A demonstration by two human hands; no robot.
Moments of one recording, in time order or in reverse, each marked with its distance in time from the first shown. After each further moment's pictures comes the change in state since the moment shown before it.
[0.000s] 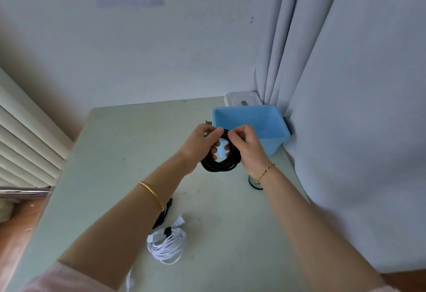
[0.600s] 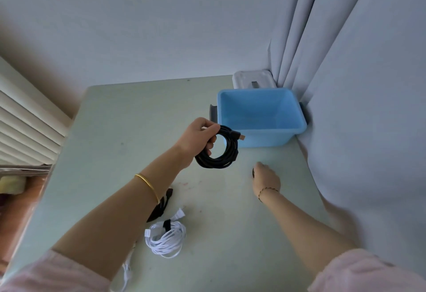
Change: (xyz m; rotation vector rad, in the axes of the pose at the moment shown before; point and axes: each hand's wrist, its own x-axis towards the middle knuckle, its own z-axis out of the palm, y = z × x) left_hand 0.041 -0.036 -0.009 -0.004 0.054 -0.144; right_hand 0.017 0.157 -0.045 -1.377 -0.010 0.331
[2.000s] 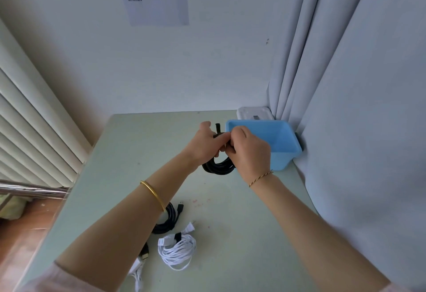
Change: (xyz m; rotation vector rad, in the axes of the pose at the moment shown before) left_hand -0.067 0.050 -0.017 0.210 0.073 0.221; right_hand -0.100 -0.105 -0.172 0.111 0.771 -0.599
